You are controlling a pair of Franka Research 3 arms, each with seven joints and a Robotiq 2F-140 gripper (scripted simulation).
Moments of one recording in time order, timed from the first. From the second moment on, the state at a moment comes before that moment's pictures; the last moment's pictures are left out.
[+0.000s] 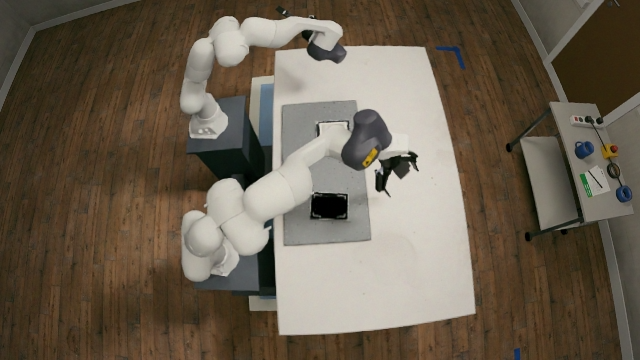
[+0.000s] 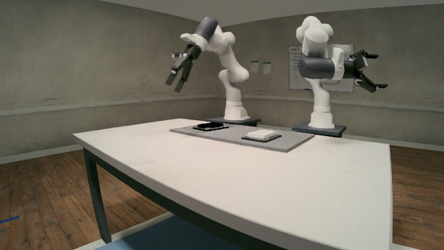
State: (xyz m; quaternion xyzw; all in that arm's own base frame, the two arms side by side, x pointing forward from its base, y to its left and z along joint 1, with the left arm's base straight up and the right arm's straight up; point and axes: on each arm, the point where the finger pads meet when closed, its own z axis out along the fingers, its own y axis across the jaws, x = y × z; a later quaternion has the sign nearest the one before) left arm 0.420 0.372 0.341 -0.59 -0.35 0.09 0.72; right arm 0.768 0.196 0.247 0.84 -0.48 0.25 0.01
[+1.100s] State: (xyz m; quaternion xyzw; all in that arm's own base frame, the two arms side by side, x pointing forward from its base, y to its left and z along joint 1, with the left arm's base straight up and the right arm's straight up) left arm 0.420 0.372 0.341 -0.59 -0.35 0.09 0.72; right arm 0.720 0.323 0.204 0.92 -0.35 0.17 0.01
